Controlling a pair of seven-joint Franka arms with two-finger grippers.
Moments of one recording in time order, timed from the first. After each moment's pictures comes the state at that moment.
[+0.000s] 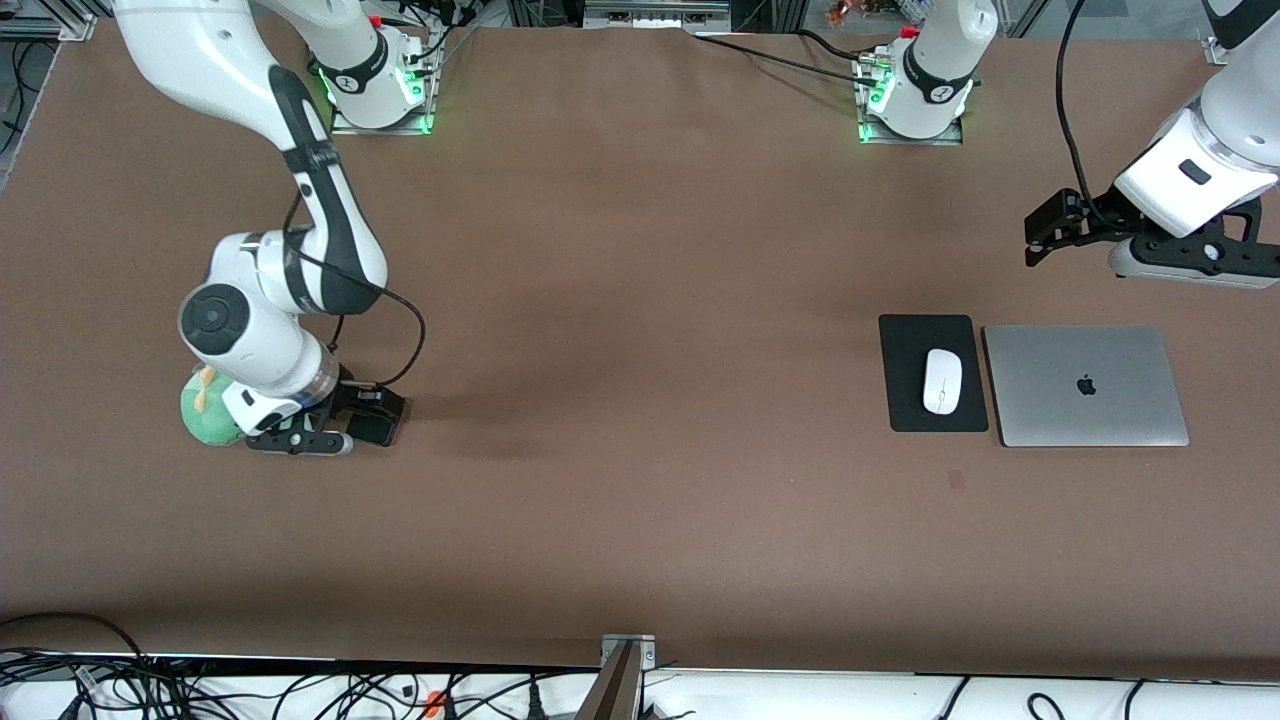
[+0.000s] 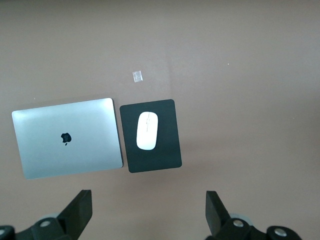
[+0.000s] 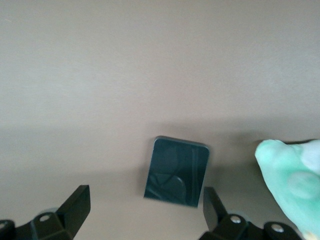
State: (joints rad) left arm -0.09 -0.01 -0.01 -1.65 0.01 1.65 0.00; right arm 0.38 0.47 -0.22 -1.77 0.13 2.28 0.14
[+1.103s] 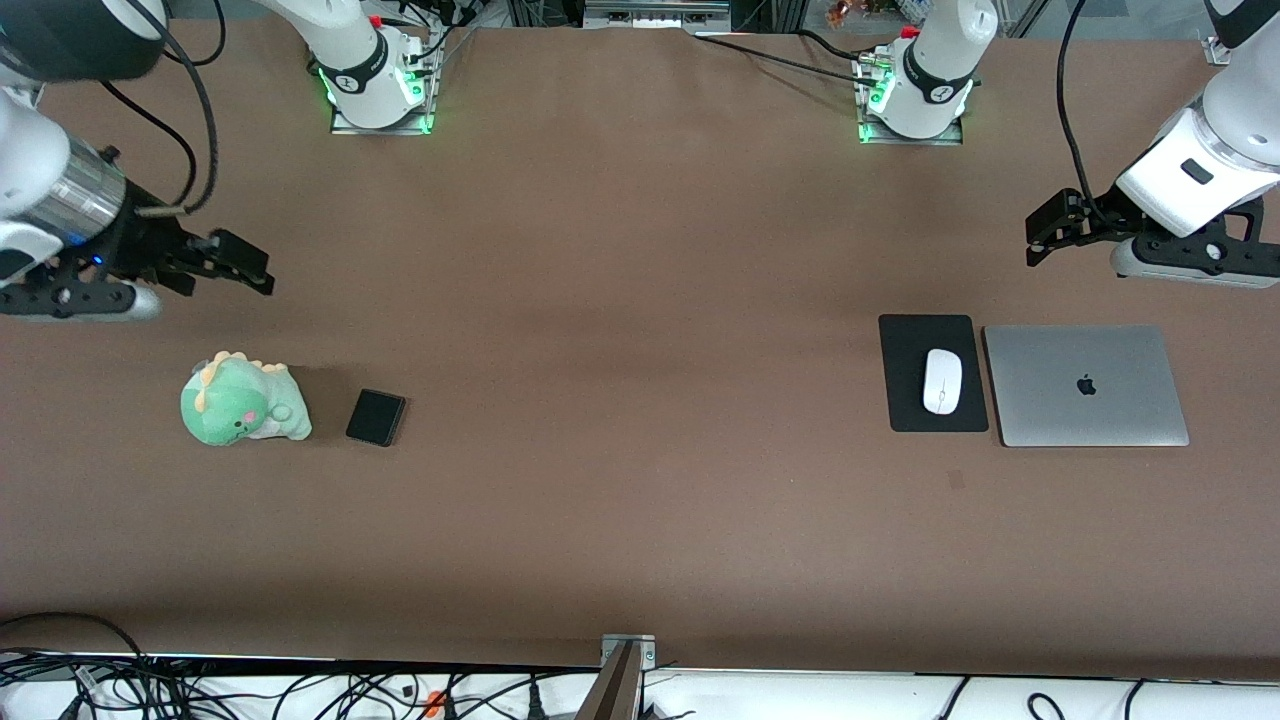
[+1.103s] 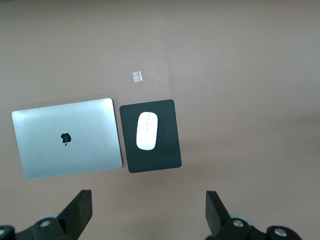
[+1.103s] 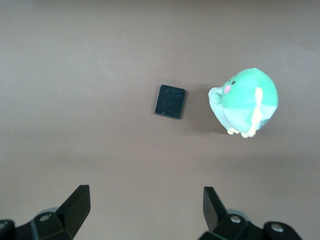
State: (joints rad) left arm -0.09 -0.01 -0.02 -1.64 0.01 1.65 0.00; right arm 0.37 0.08 -0.28 -1.58 0.10 1.66 0.10
